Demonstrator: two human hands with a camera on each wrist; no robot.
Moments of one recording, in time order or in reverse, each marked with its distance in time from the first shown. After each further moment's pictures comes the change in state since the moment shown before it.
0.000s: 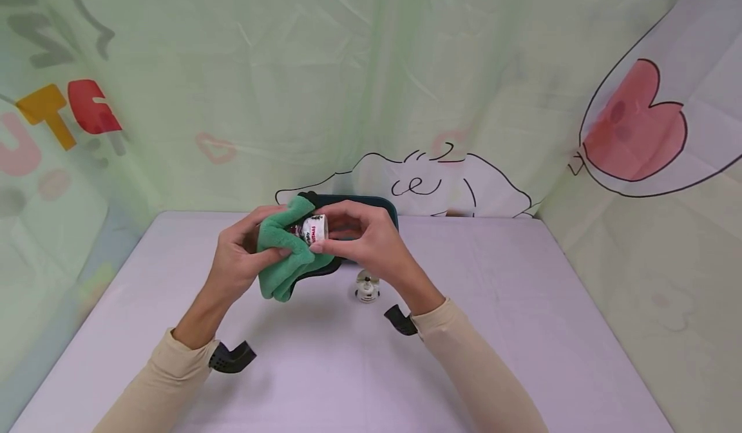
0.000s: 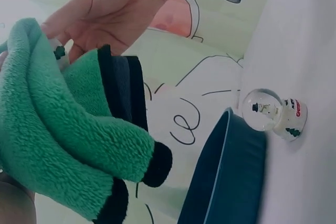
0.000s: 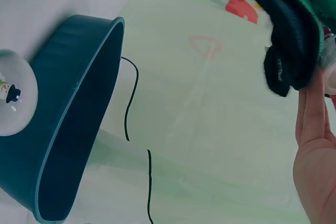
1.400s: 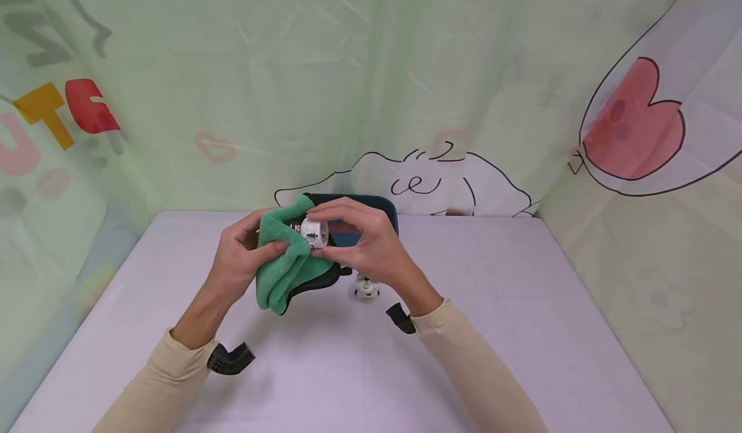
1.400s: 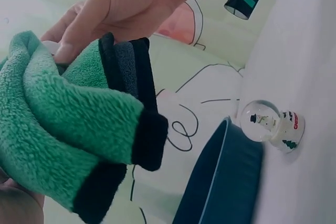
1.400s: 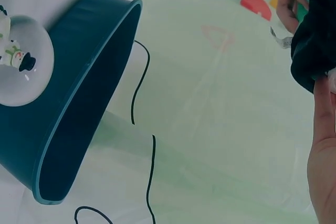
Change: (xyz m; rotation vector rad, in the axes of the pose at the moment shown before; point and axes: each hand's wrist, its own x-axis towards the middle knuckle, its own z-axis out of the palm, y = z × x) left_hand -0.004 -0.001 -0.001 -0.034 0.059 -0.230; right_hand 0.000 0.007 0.000 -0.174 -0.044 -0.298
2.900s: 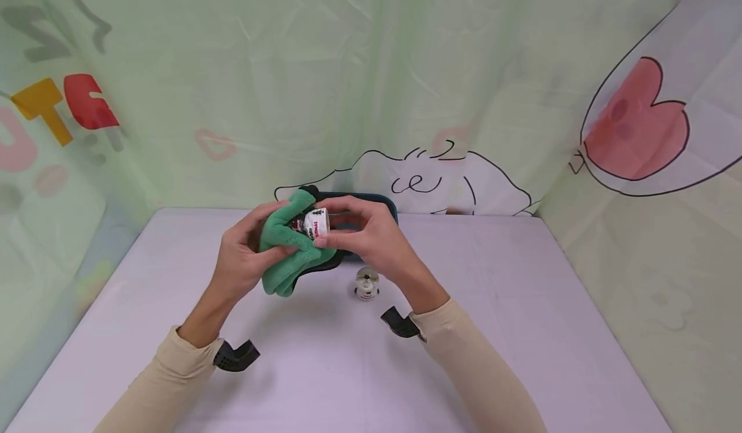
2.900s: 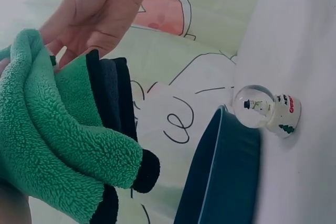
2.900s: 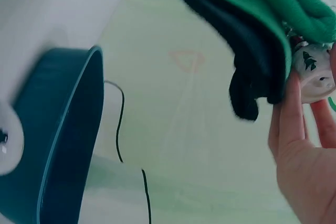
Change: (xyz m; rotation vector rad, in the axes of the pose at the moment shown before) left_hand 0.003 -0.001 0.008 0.124 -0.002 0.256; right_hand 0.005 -0.015 -0.006 0.252 0.032 0.509
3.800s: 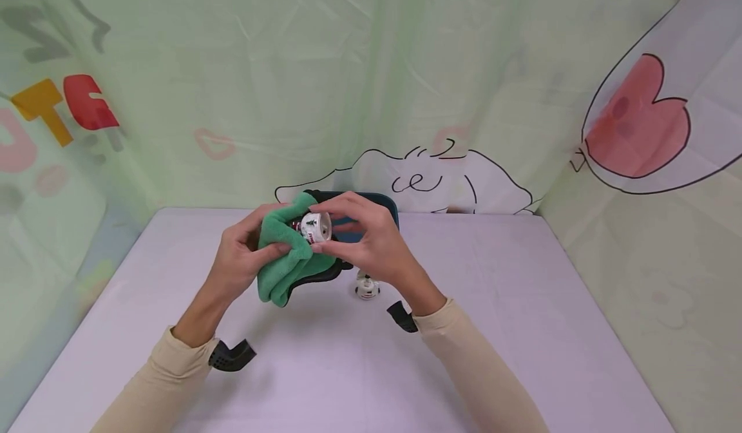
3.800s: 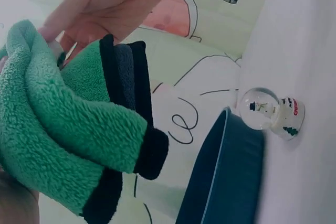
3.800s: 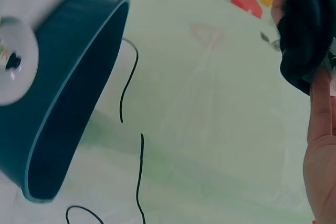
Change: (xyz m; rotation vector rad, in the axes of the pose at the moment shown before) left_hand 0.000 0.000 -0.008 -0.035 -0.072 -0.108; right_hand 0.000 0.007 0.002 -0.281 0.015 -0.427
